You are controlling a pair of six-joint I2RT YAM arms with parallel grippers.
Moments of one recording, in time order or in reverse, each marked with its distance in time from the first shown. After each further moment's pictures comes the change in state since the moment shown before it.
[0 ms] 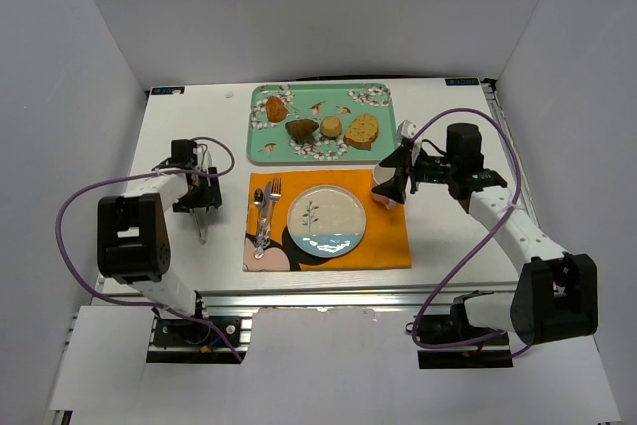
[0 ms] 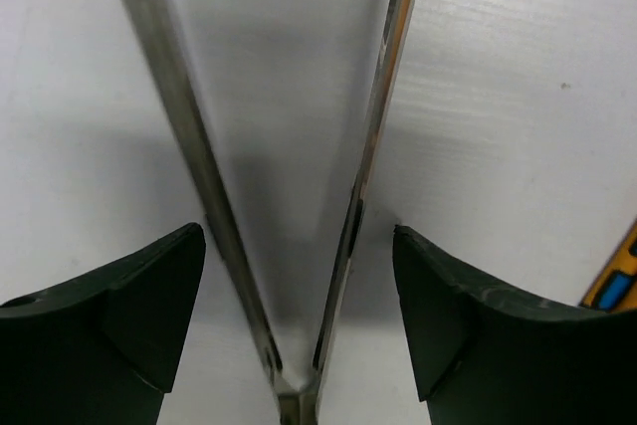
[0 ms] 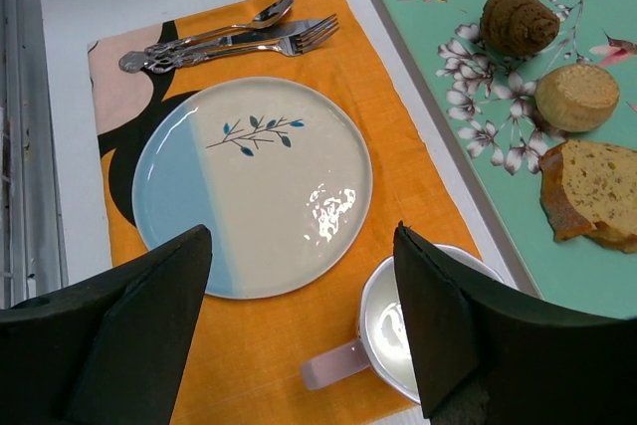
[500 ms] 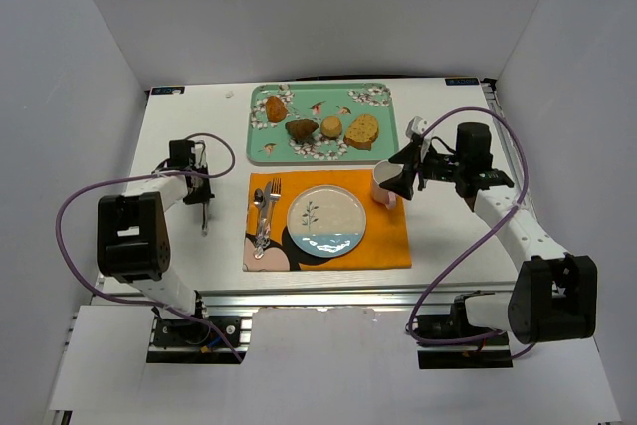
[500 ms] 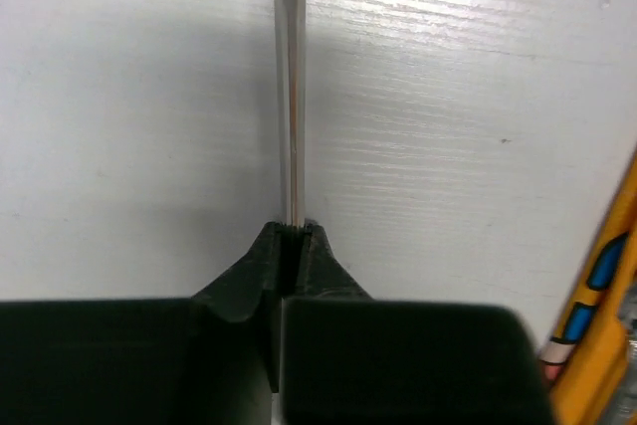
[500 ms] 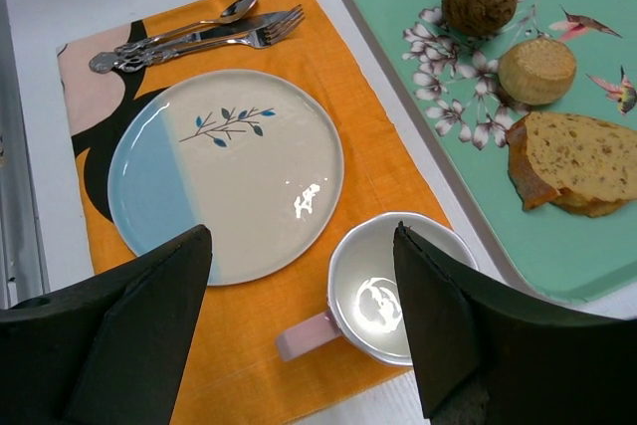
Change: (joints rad) left arm 0.008 0.029 -0.029 0.164 0.078 0.049; right arm -0.066 0.000 0.000 0.000 -0.003 0.003
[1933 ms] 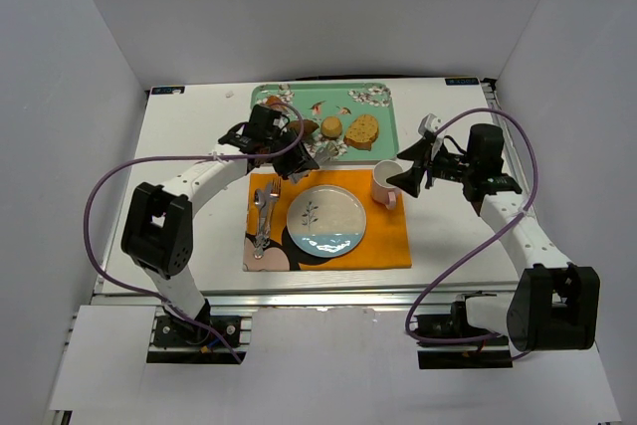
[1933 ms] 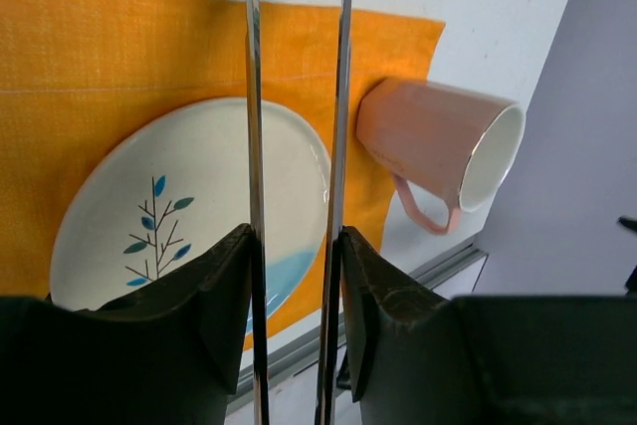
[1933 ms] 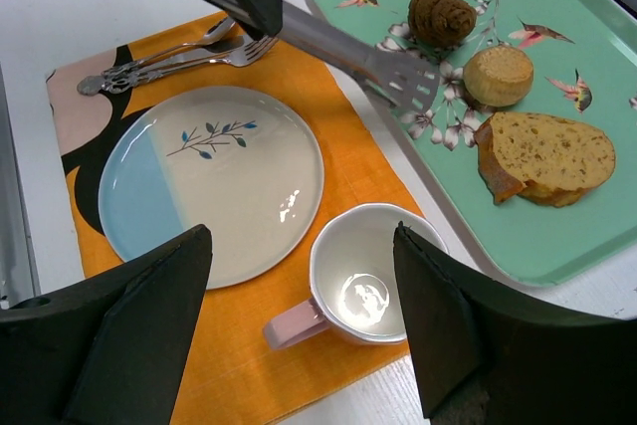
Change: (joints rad) left arm -0.517 0.072 0.406 -0.136 0.368 -0.797; right arm -0.069 -0.045 -0.030 0.081 -0.031 0.071
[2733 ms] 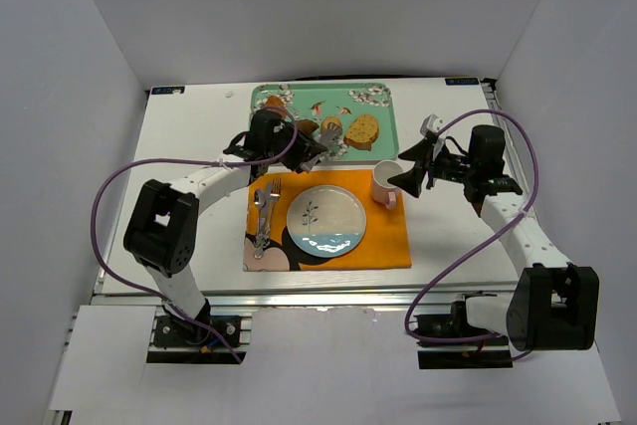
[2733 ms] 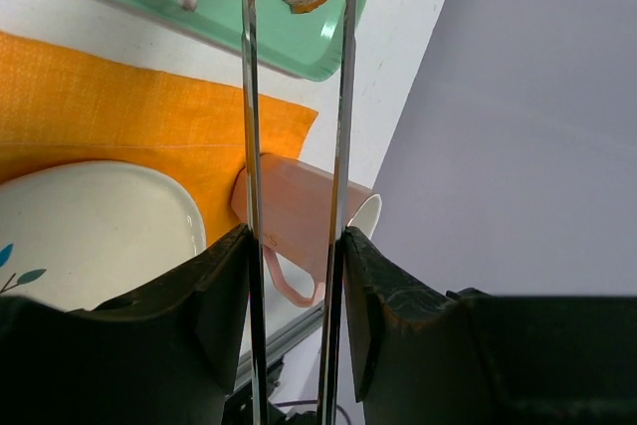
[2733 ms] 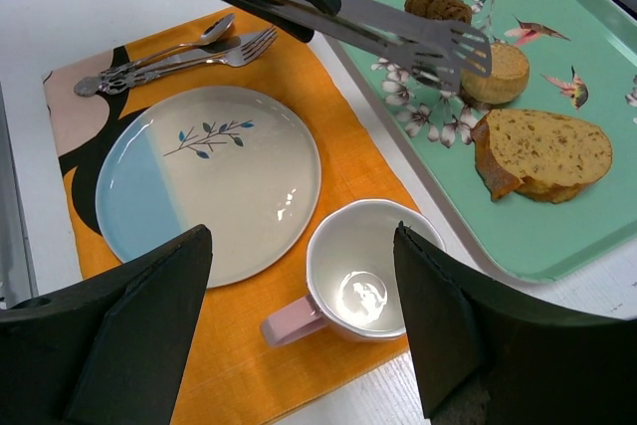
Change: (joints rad) left arm -0.008 0.016 -0.117 0.380 -0.048 -0.424; right arm -0.012 0.000 -0.018 0.014 -0.006 0.007
